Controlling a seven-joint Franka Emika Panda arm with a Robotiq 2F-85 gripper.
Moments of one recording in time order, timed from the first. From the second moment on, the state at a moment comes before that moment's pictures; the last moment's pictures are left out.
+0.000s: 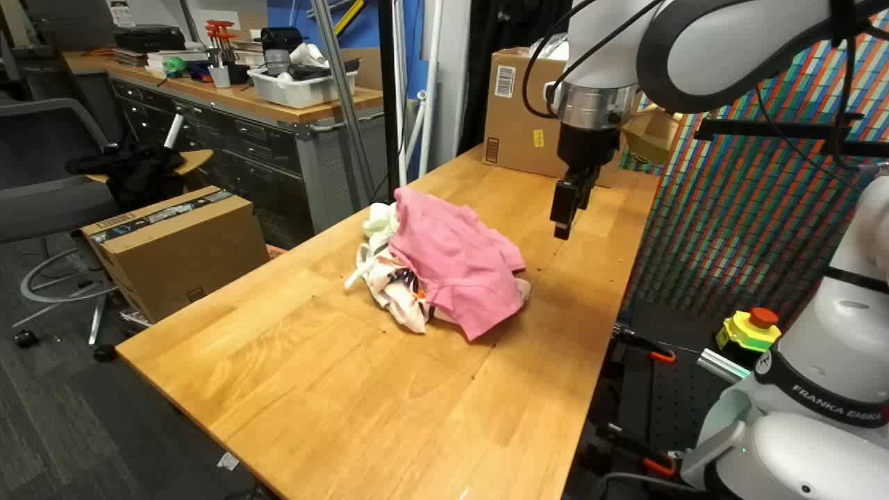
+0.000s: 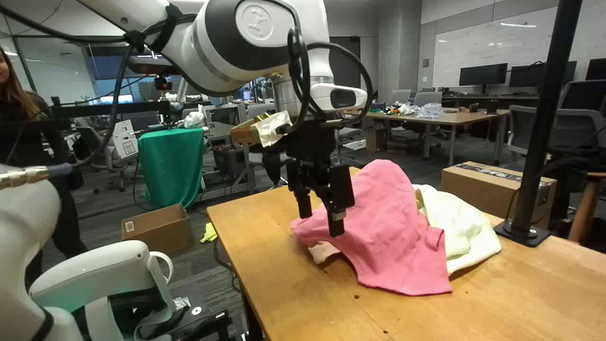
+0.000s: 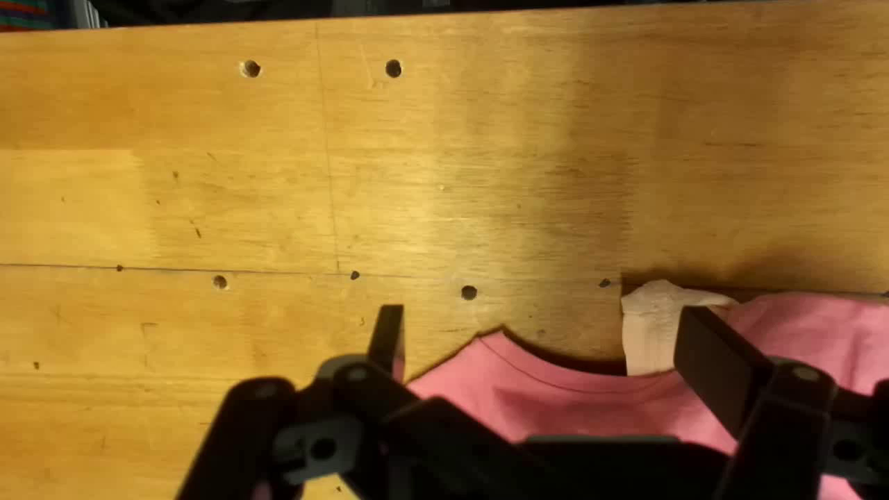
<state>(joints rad) -0.06 -0.51 0.08 -2.67 -0.15 2.15 0.13</state>
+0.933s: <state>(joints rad) -0.05 -0.48 0.08 -2.63 -0.16 2.11 0.12</state>
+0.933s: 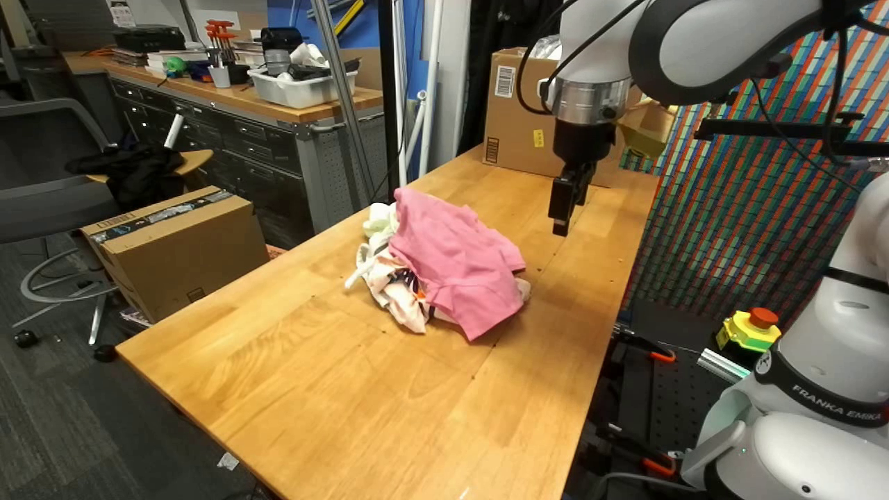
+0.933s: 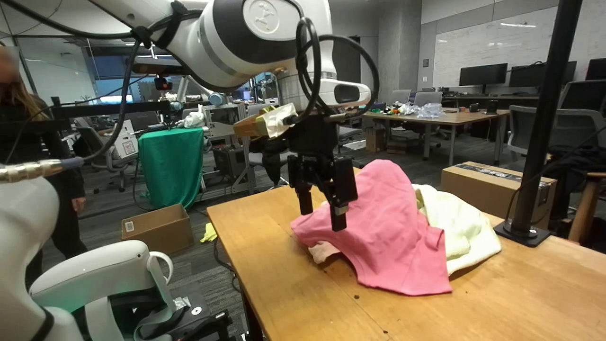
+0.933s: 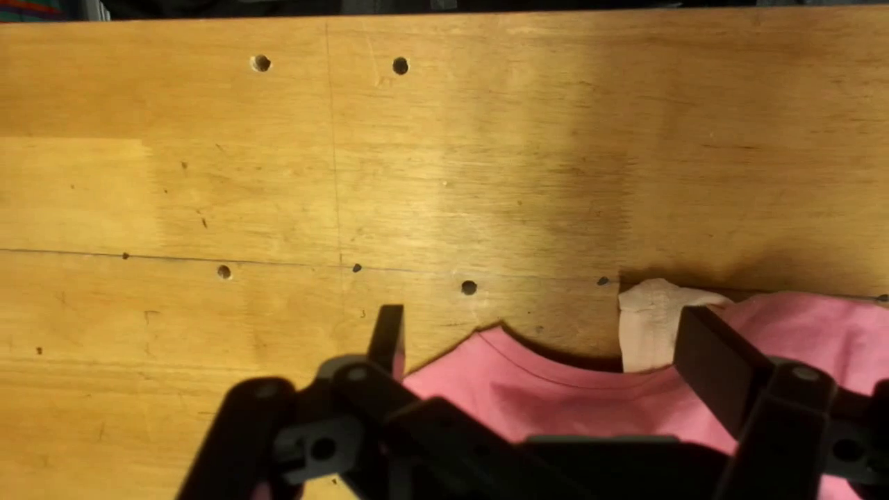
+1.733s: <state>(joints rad) 0.02 0.02 0.11 -2.15 -0.32 2.07 0.08</state>
